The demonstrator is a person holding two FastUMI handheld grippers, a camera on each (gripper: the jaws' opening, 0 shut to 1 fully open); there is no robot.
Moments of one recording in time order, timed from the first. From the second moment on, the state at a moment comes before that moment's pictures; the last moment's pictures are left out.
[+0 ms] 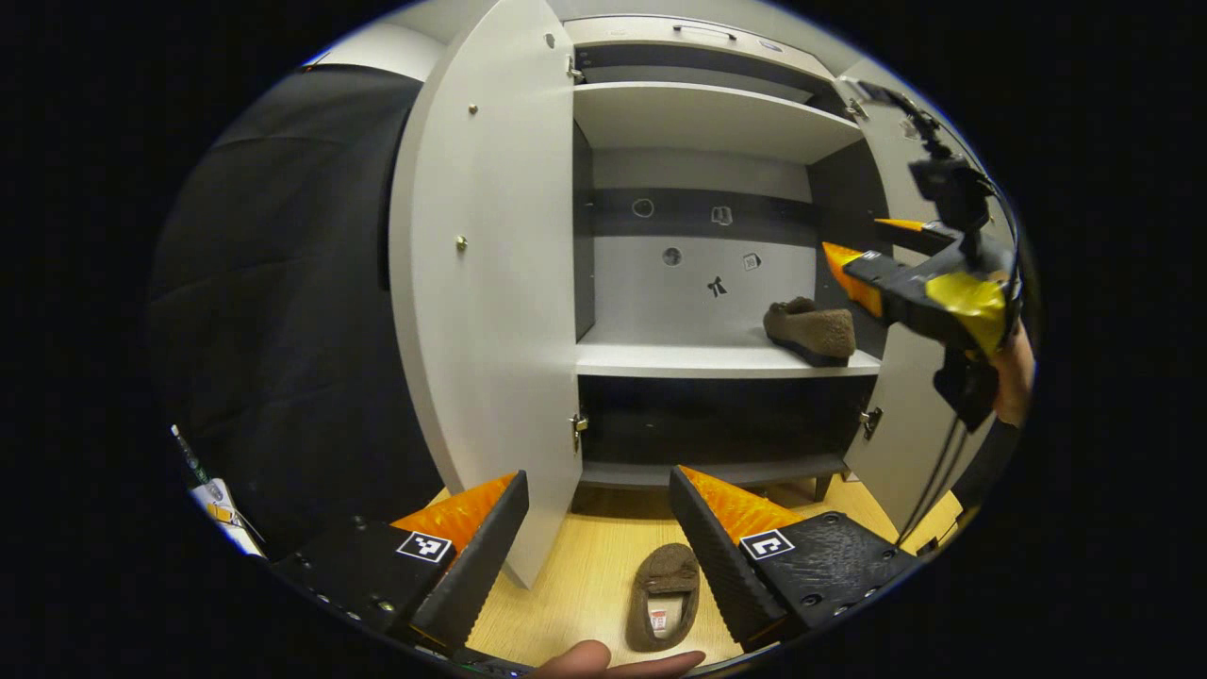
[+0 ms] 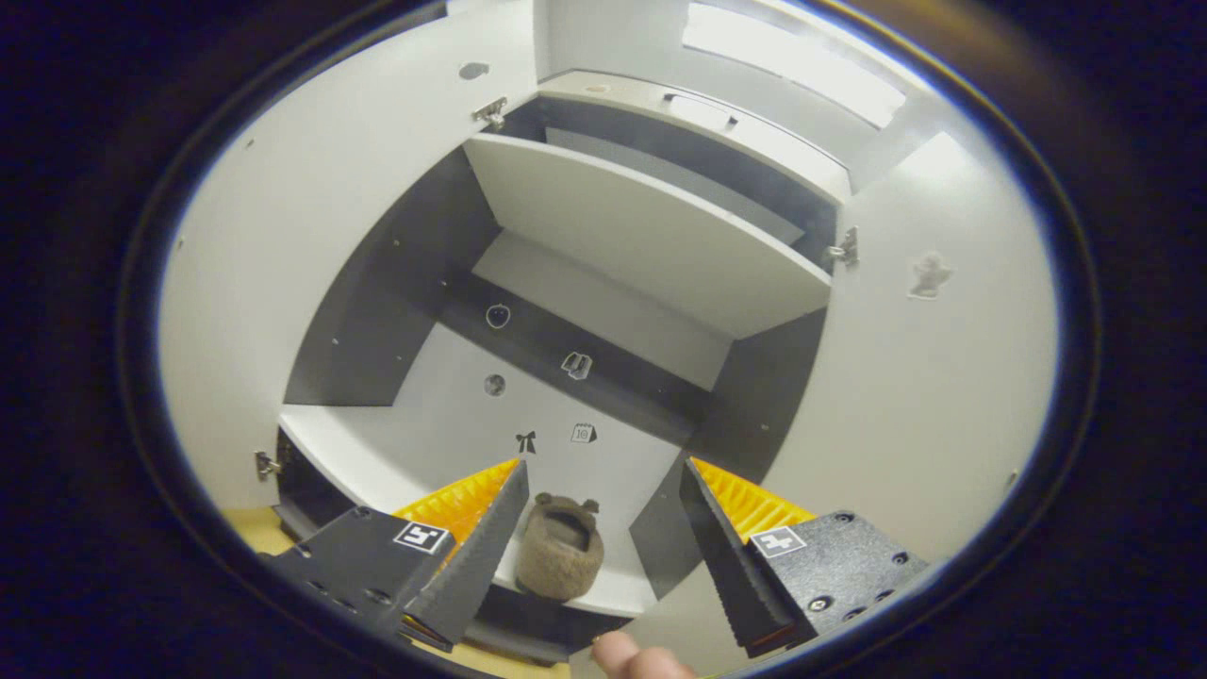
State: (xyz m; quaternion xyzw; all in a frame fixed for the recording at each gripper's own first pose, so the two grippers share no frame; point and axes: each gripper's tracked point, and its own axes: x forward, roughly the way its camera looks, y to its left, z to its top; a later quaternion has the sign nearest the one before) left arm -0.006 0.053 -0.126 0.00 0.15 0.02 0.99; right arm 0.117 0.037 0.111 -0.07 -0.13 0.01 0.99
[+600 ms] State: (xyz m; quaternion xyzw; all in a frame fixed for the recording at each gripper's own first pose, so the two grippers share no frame) left arm -0.035 0.006 -0.326 0.07 0.33 -0.06 0.94; right arm 0.007 0.016 0.031 -0.08 0.00 0.03 1.00
